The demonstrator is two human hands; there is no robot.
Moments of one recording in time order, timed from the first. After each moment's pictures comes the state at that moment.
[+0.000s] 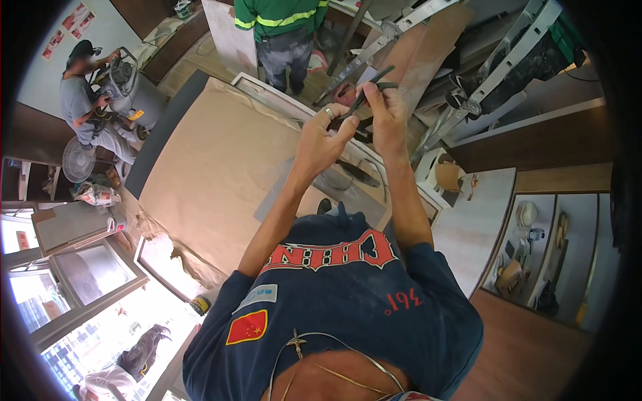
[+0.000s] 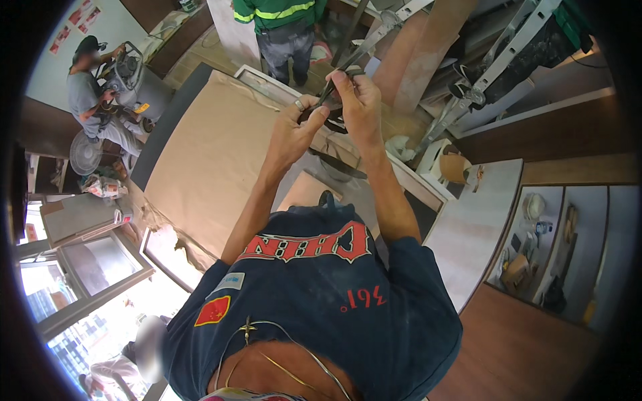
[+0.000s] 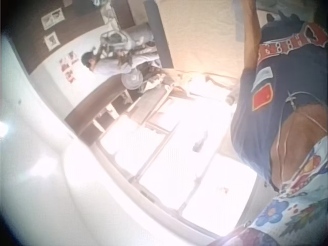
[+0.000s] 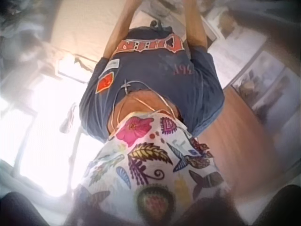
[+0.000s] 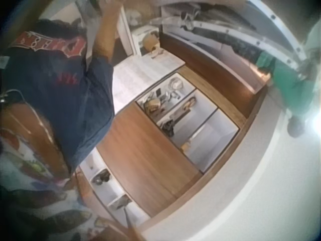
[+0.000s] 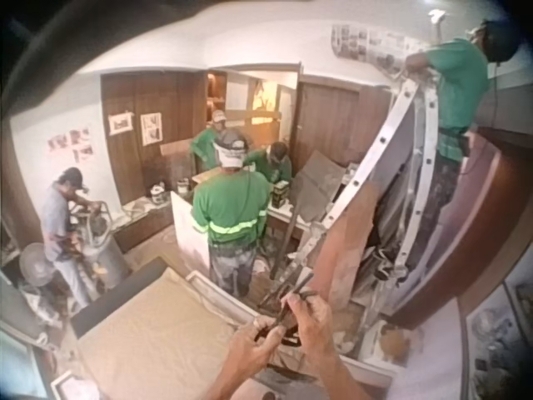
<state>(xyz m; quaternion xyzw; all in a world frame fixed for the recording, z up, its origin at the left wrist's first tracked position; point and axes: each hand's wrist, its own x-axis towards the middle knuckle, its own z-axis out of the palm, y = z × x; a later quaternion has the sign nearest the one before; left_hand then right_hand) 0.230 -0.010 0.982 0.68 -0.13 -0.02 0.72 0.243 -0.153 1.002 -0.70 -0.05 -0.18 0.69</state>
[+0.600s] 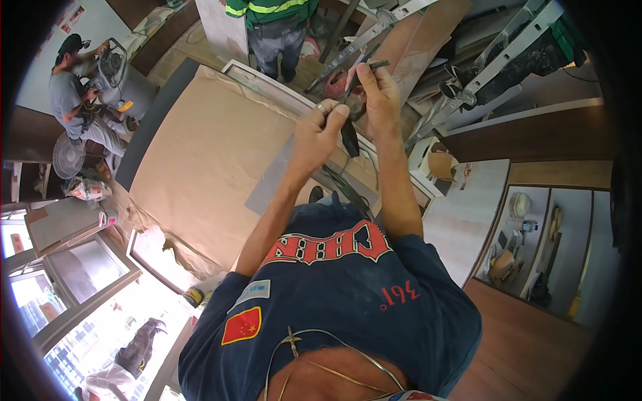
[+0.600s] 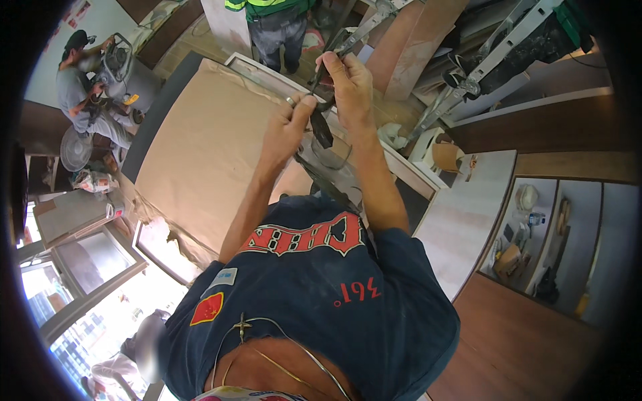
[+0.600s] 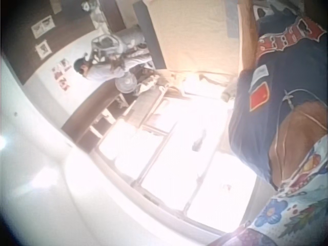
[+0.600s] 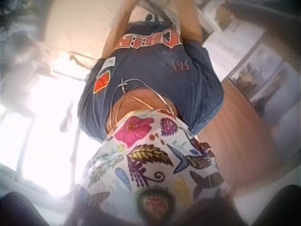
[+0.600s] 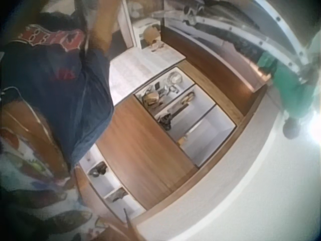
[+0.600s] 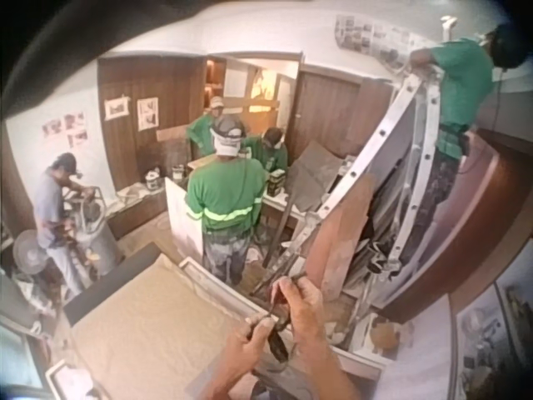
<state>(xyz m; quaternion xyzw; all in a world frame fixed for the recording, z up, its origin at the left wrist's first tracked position) 0.218 -0.012 0.958 0.63 -0.09 -0.04 0.77 0.254 -0.148 0.996 -0.65 -0.03 -0.13 0.75</state>
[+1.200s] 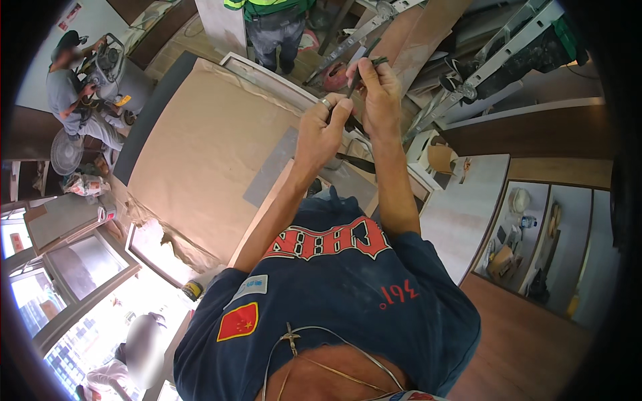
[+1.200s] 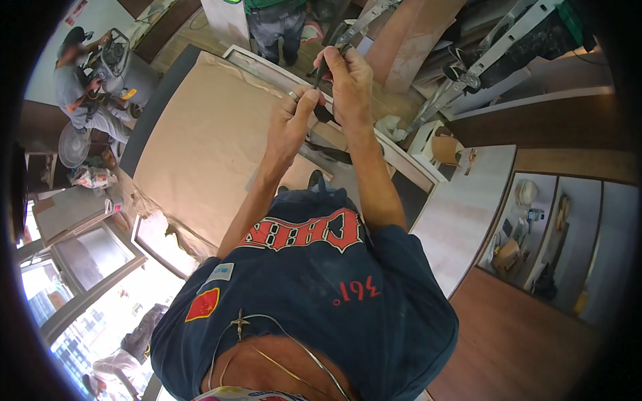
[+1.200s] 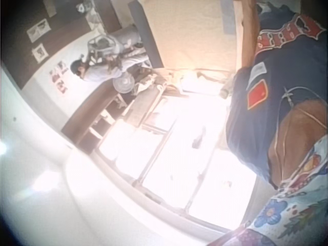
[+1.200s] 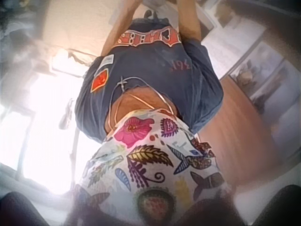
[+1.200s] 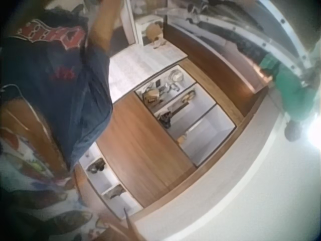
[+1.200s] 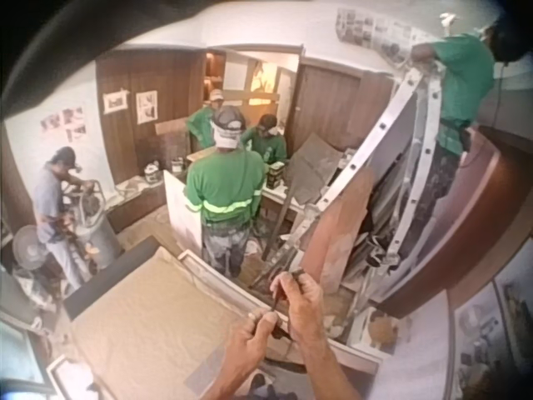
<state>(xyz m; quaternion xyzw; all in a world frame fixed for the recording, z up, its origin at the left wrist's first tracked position) 0.207 -0.025 0.961 0.61 -0.11 0.00 0.78 0.249 -0.144 0.990 -0.63 -0.03 -0.16 0.76</state>
